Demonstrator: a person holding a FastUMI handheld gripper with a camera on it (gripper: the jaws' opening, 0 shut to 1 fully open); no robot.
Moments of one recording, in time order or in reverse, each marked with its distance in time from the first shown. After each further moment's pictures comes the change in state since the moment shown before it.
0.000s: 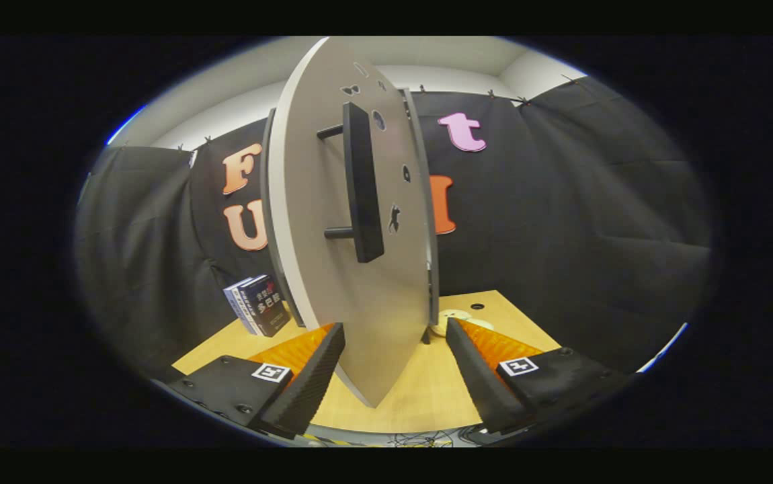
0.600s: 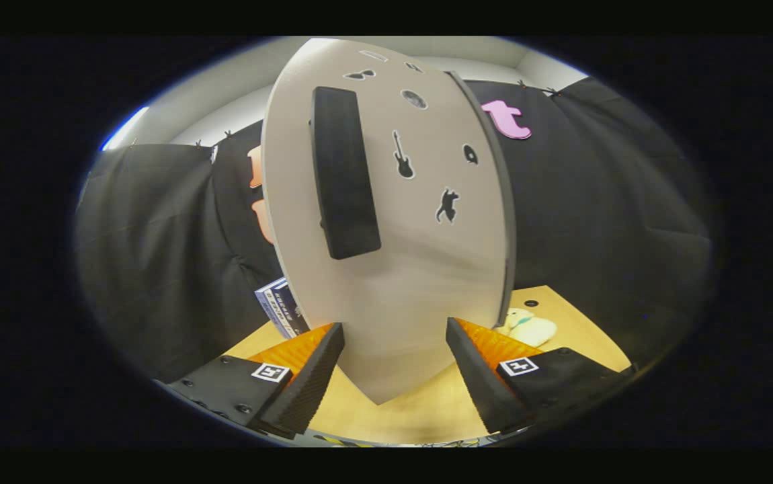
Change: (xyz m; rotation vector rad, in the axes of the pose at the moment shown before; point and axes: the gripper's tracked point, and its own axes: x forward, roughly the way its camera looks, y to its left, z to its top) arm 0.094 0.114 -0.010 0.014 0.047 0.123
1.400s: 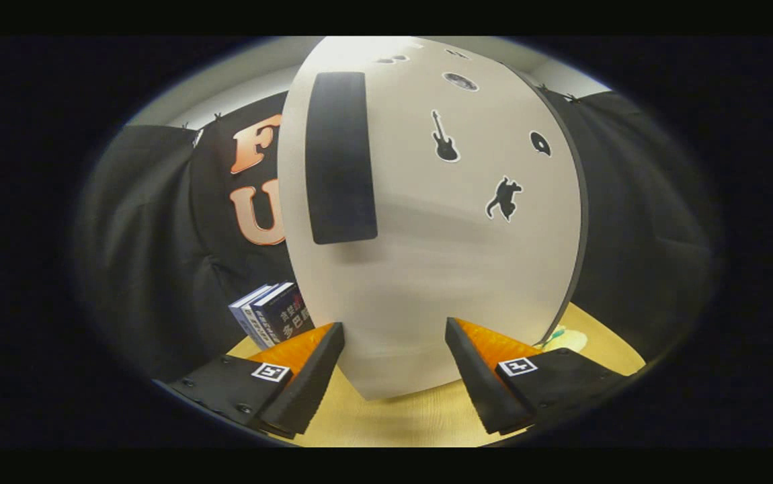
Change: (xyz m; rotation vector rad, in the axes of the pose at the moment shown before) arm 0.147 0.058 0.006 -0.048 -0.008 -0.138
